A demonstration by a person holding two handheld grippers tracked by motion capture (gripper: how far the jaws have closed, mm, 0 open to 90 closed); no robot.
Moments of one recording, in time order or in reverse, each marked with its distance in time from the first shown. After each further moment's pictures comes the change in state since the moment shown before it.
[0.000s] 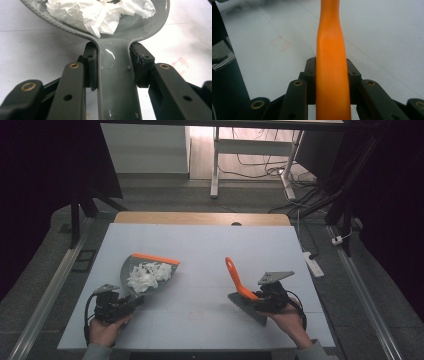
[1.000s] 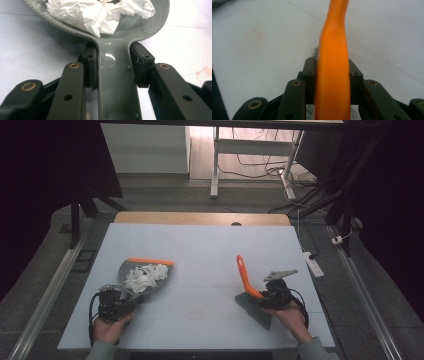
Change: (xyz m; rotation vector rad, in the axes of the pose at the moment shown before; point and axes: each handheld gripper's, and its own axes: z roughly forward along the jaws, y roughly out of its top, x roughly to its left) left arm 0.008 -0.003 0.017 0.039 0.073 -0.086; right arm -0.040 -0.023 0.014 0.043 -0.024 0.135
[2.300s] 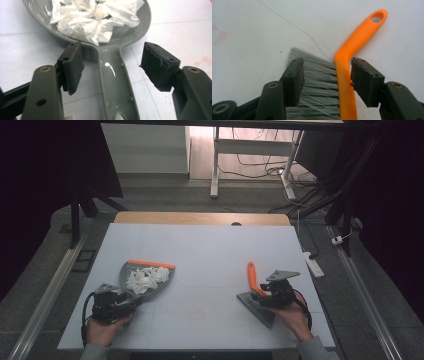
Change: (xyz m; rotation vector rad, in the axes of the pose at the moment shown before) left arm -0.008 0.001 -0.025 -0.040 0.023 0.192; right arm 0.000 -0.001 -0.005 -0.051 -0.192 -0.101
